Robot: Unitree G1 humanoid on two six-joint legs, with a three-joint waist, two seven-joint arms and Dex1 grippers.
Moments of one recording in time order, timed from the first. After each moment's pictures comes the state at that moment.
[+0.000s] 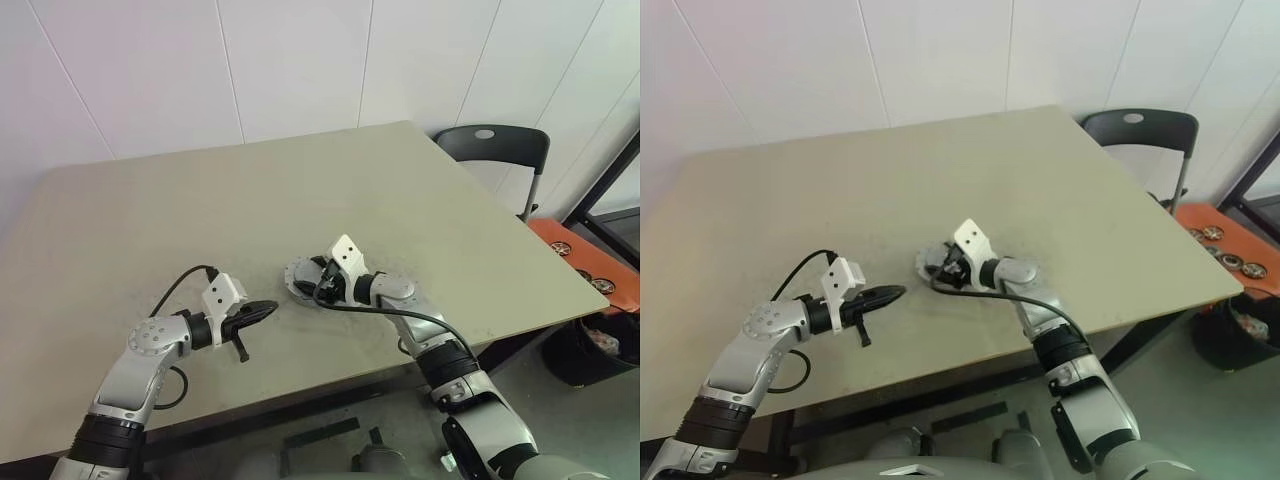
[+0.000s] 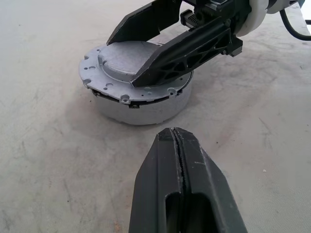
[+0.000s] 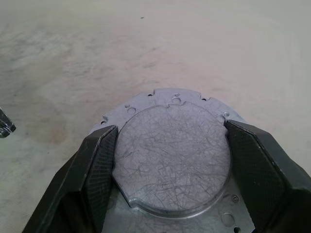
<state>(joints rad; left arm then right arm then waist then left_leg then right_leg) -0.09 0.54 -0.07 -0.08 -0.27 0.21 -0.89 -0.55 -0.15 0.25 0.40 0.04 0.25 0.71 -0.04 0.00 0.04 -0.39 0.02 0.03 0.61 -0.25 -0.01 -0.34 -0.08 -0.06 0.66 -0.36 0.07</state>
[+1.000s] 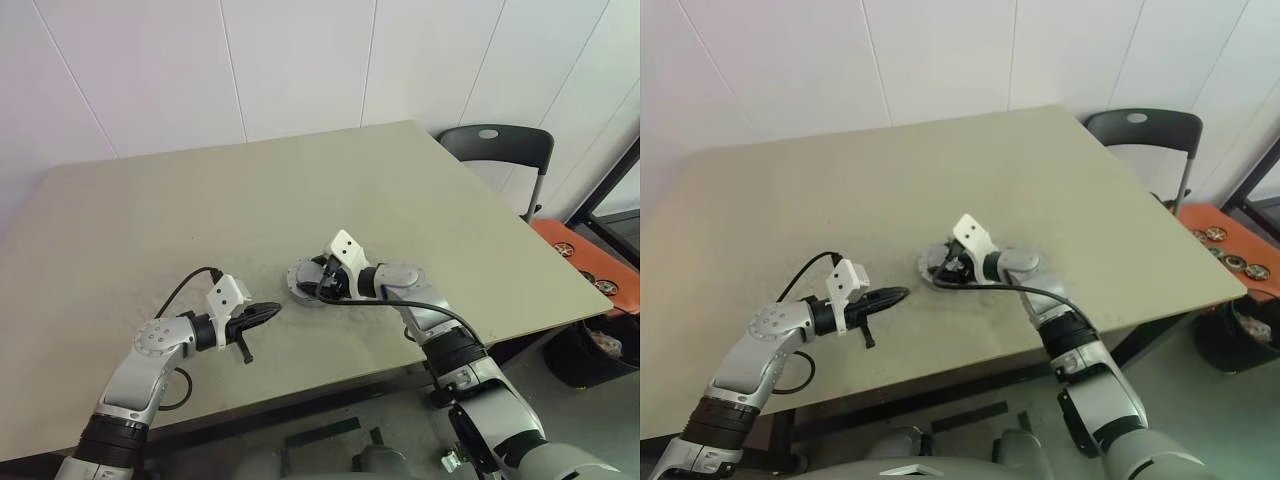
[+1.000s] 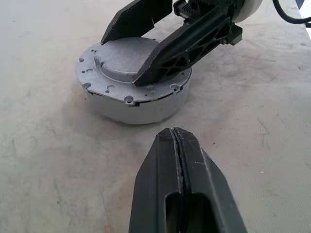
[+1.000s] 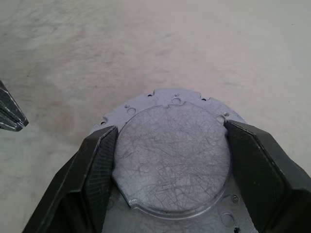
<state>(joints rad) -0.09 0.52 -0.09 -0.07 -0.27 0.21 -0.88 -0.62 -0.21 0.27 0.39 0.05 0.36 0.81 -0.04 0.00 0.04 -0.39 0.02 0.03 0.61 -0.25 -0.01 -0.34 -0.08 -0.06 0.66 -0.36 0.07</state>
